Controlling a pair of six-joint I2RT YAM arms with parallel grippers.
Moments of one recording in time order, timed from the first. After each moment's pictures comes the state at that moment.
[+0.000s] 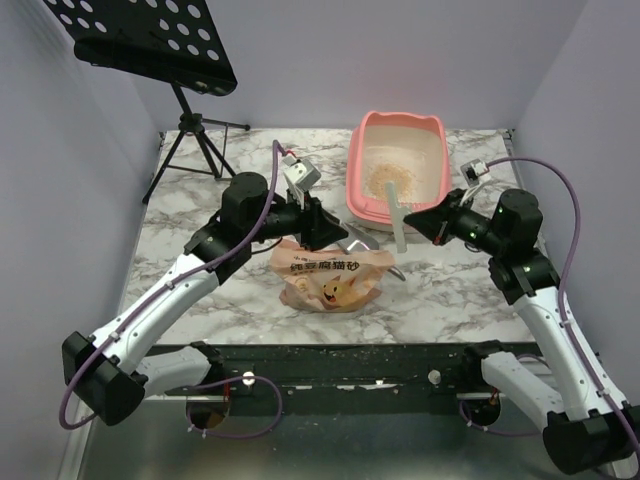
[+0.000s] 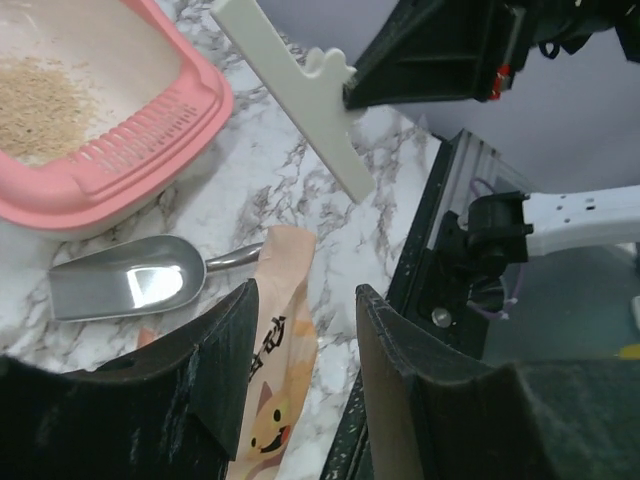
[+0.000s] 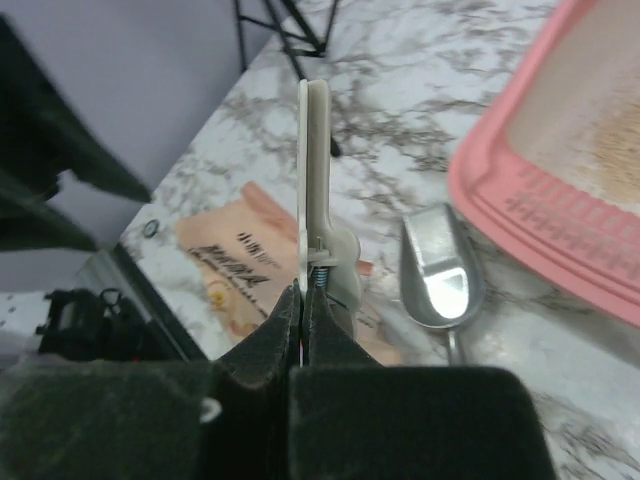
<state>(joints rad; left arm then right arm) -0.68 1.11 1.11 -0.21 0.54 -0.22 0.19 0.85 0.86 -0.23 -0.57 0.36</state>
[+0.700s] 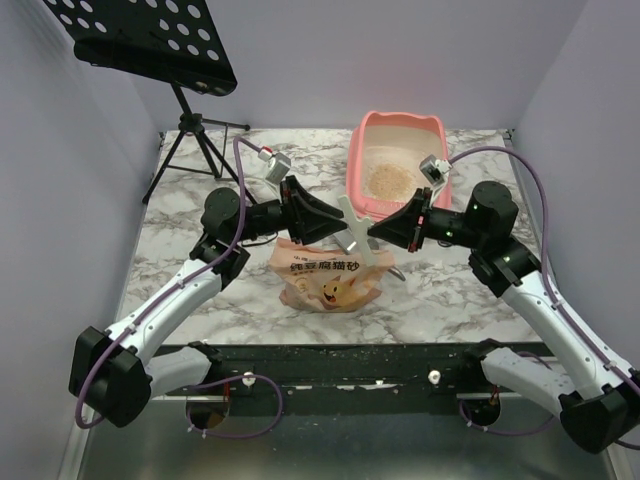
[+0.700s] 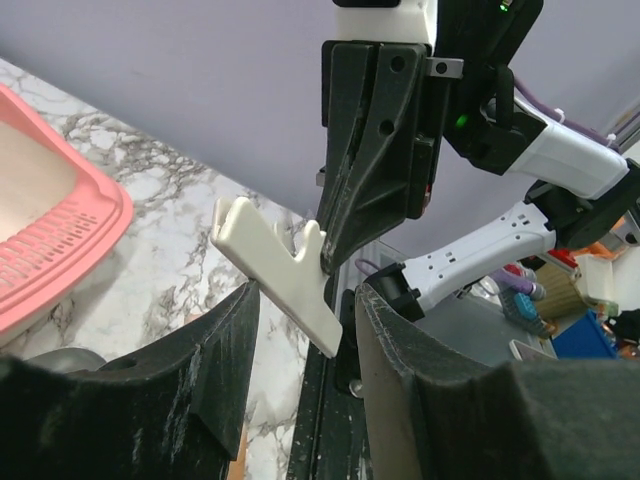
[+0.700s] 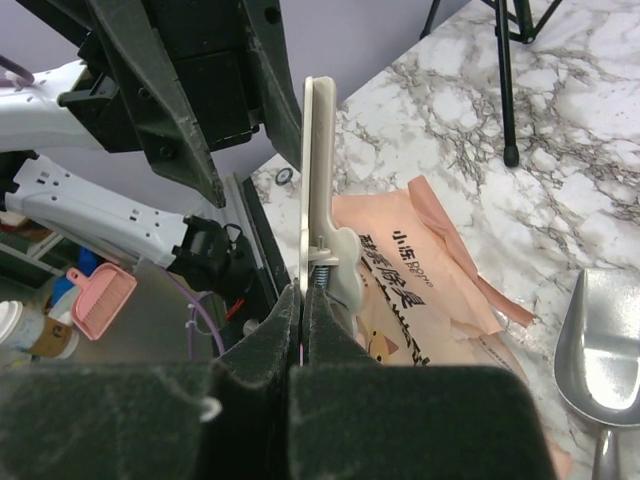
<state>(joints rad) -0.53 1.13 0.84 0.55 0.82 -0.70 0.45 0.96 0.94 -0.07 -0.77 0.41</state>
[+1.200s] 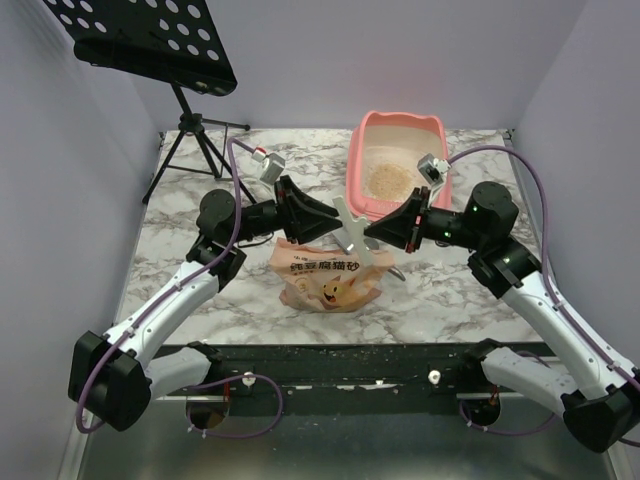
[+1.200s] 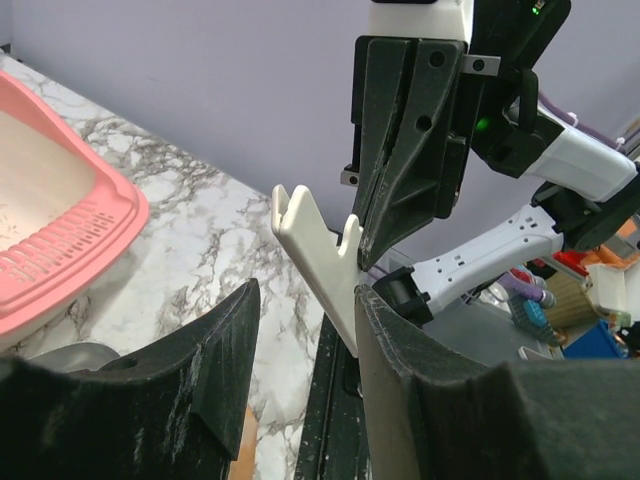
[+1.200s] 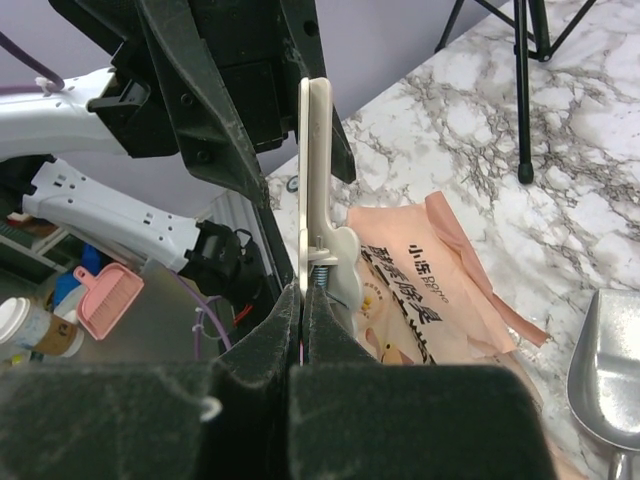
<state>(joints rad) -0.50 1.11 0.82 0.56 0.82 -0.70 0.50 0.96 0.95 -0.05 -0.75 0.43</state>
